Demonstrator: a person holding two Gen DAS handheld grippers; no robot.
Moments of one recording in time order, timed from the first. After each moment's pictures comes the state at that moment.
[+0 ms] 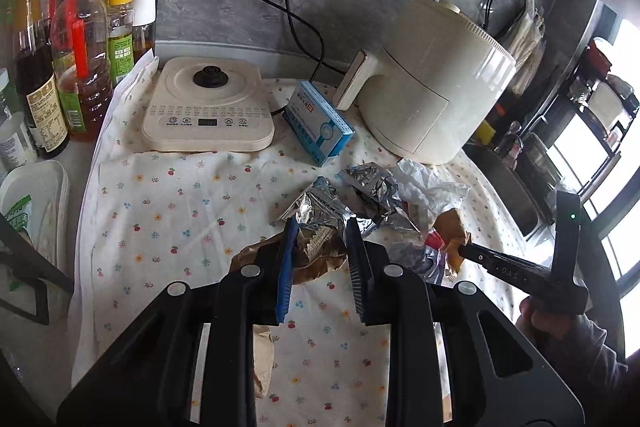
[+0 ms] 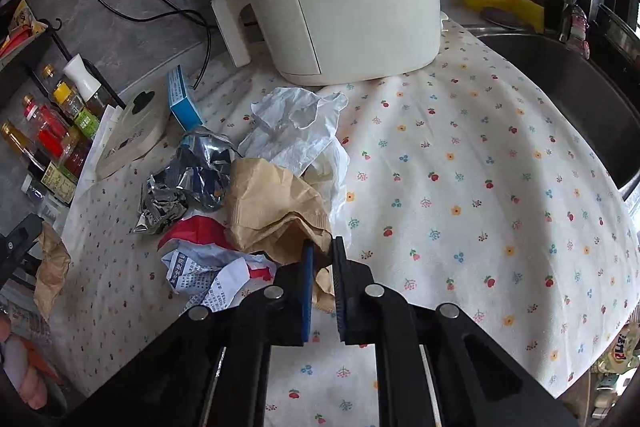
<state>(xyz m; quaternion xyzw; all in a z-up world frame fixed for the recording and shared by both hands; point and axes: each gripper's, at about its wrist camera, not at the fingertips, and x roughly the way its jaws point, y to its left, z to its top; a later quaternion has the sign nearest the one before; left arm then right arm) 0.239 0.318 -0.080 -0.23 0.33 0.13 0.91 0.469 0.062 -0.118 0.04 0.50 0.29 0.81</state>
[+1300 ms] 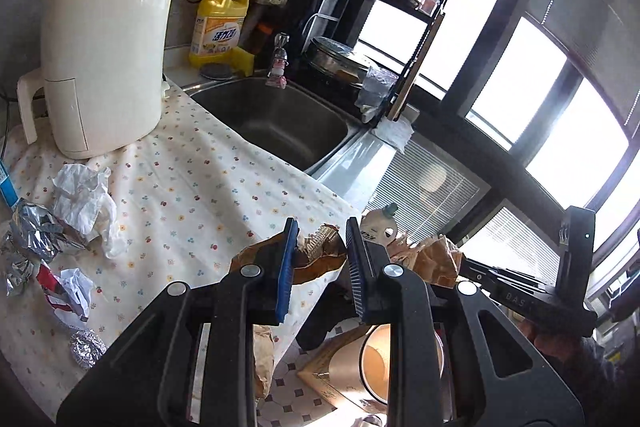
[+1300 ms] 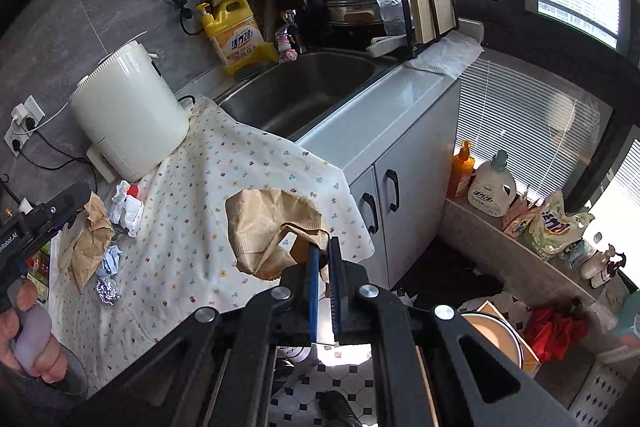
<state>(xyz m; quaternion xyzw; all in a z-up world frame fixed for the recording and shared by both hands) 0.340 0.022 -0.044 -0.11 0.35 -0.21 0.91 0.340 -0.281 -0.085 0.17 0.46 0.02 0.87</state>
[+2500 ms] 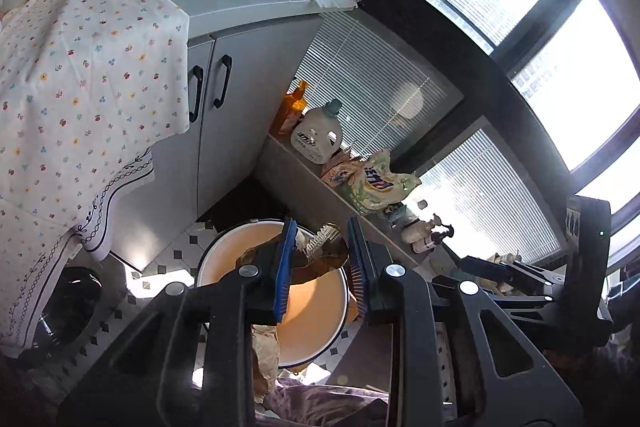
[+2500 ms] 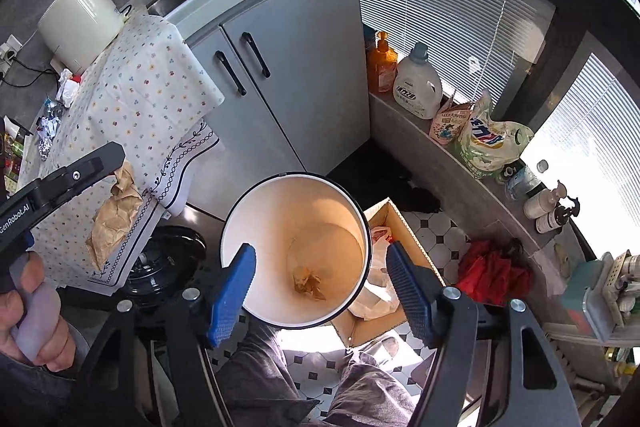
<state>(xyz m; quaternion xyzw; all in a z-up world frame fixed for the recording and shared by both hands) 0.229 -0.245 -0.167 -0.13 0.47 -0.21 0.85 0.210 -0.496 -0.173 0.12 0.58 0.04 0.81</state>
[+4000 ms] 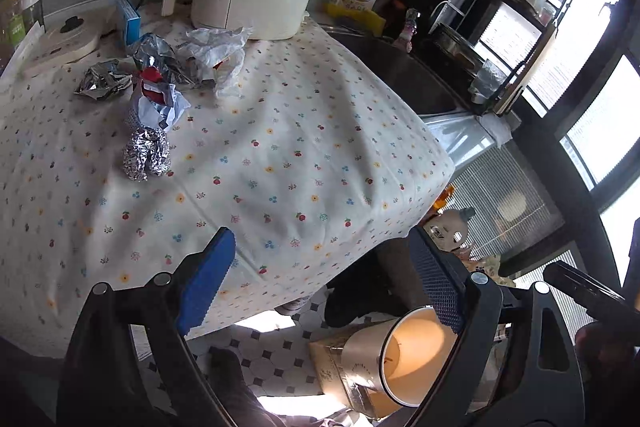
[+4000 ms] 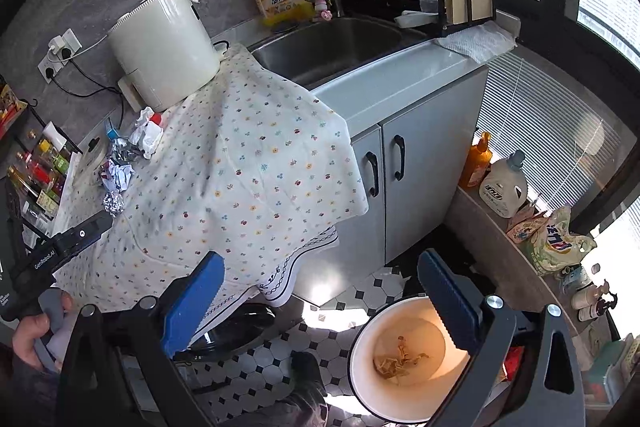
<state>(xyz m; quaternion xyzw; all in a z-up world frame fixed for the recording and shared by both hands) 0.248 0.057 -0.116 -0.19 0.40 0.02 0.90 0.323 -0.277 -0.084 0.10 0.50 0.13 0.85</state>
